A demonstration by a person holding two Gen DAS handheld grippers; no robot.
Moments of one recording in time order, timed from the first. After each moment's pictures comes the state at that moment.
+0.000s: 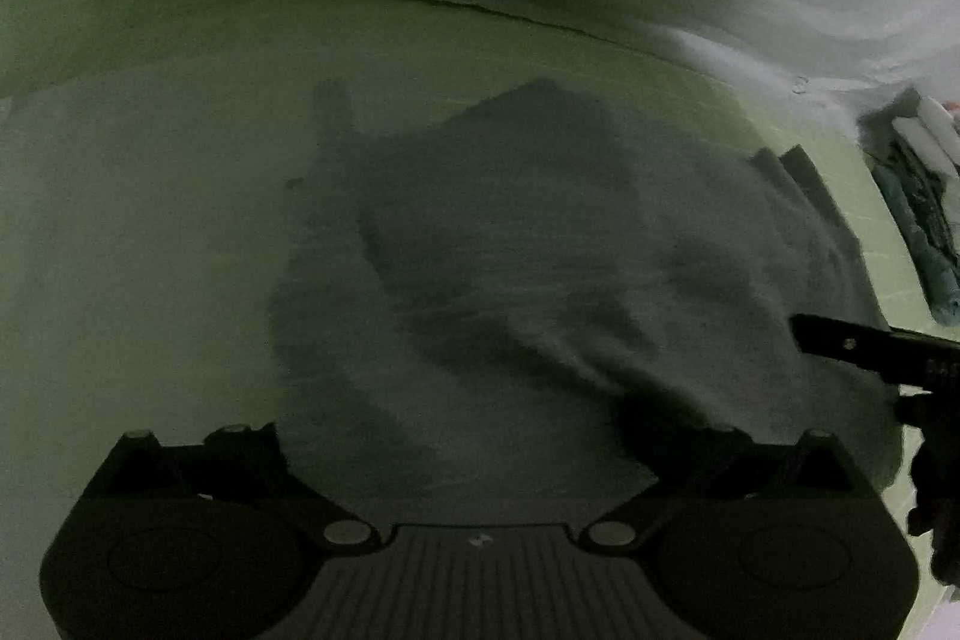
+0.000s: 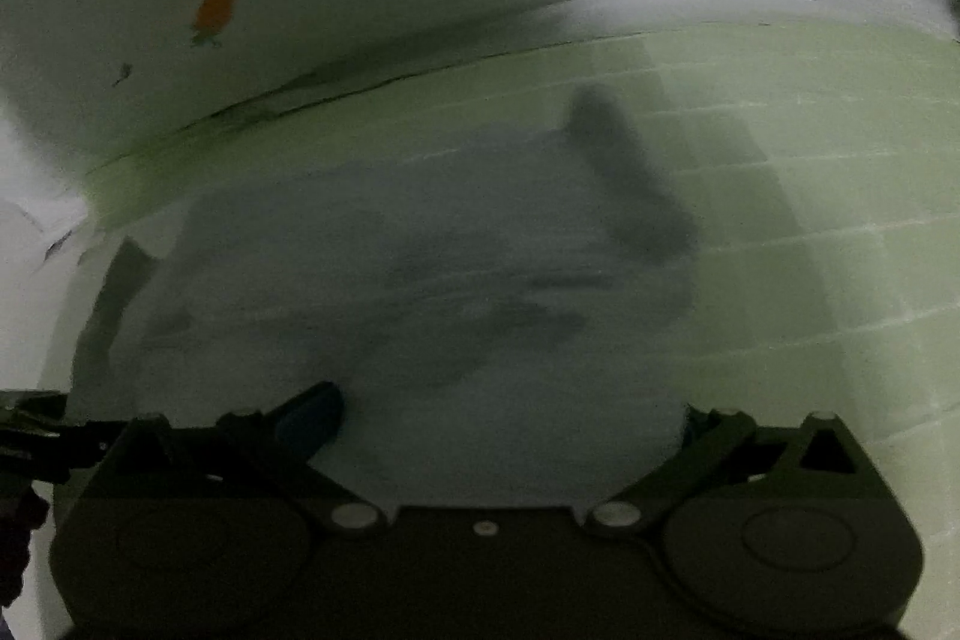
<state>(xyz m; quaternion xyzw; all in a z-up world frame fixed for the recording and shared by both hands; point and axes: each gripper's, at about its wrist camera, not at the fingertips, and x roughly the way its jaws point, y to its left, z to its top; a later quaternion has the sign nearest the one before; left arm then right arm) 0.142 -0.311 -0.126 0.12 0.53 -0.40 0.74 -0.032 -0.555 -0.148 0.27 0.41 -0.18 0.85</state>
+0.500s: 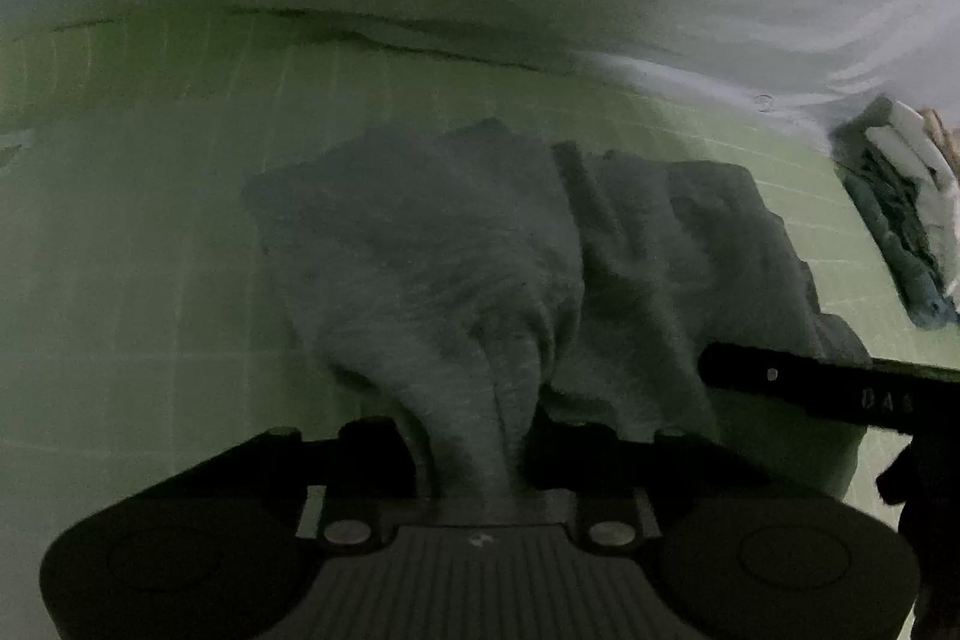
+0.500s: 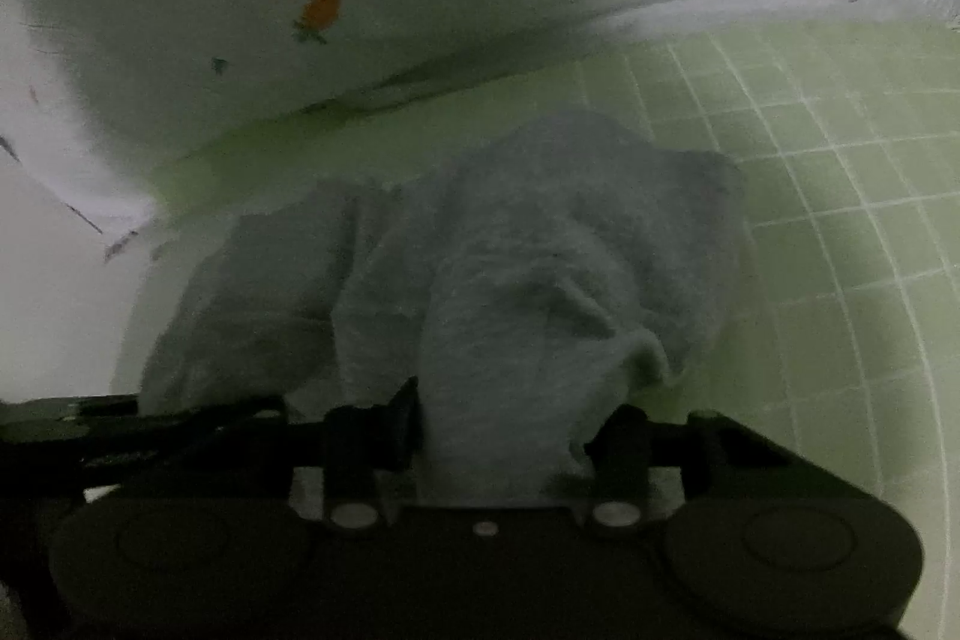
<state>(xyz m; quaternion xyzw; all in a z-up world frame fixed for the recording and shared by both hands) 0.099 -0.316 -0.090 0.11 0.50 -0.40 0.76 -0.052 -0.506 -0.110 0.30 0.38 -0.15 0.86</state>
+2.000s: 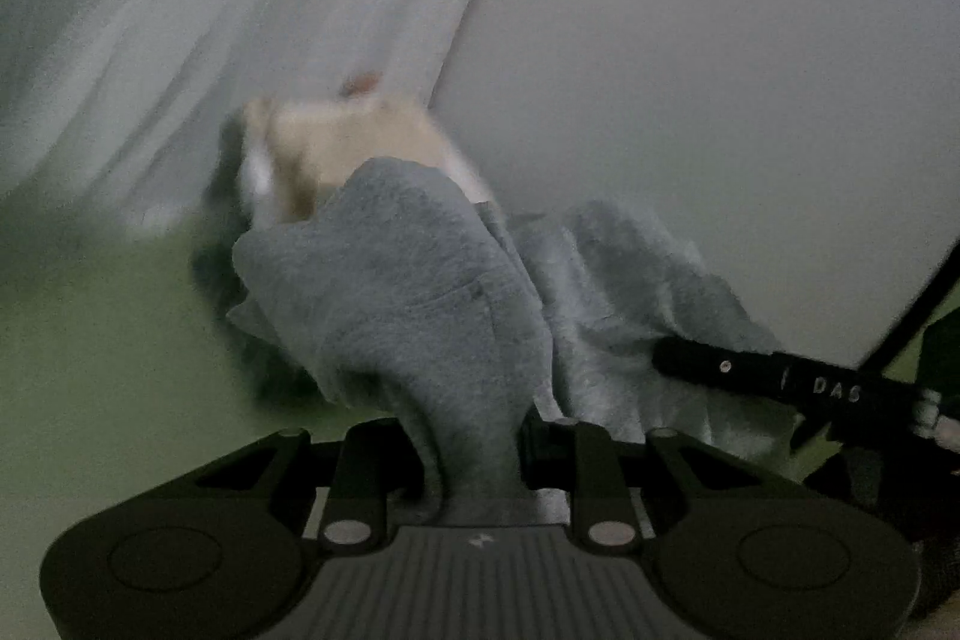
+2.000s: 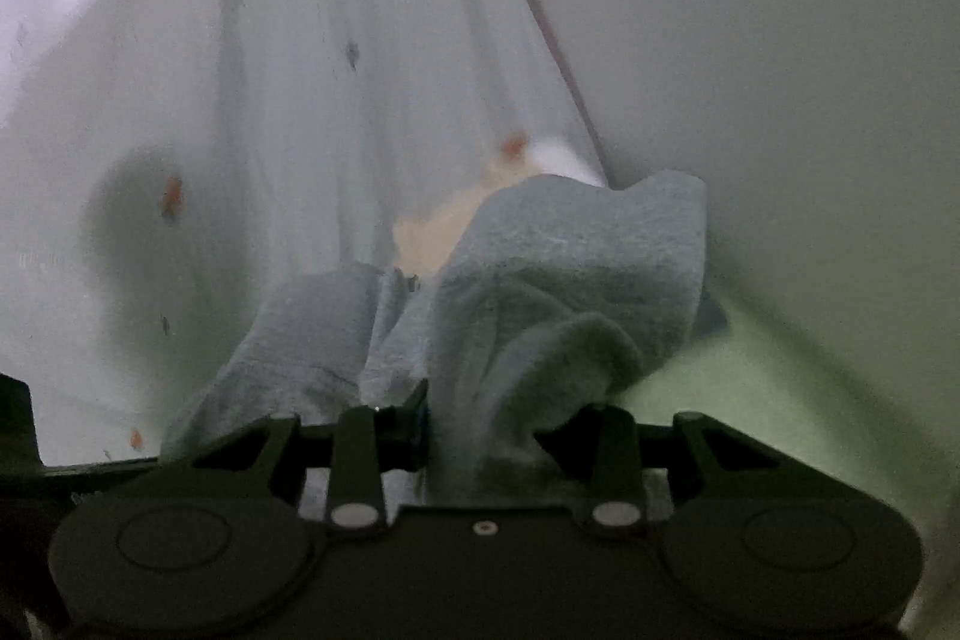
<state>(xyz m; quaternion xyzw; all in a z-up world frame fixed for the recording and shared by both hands) -0.317 -0.658 0.078 0.08 0.34 -0.67 0.66 -0.579 -0.785 0.055 0.31 0.12 -0.36 0.87</state>
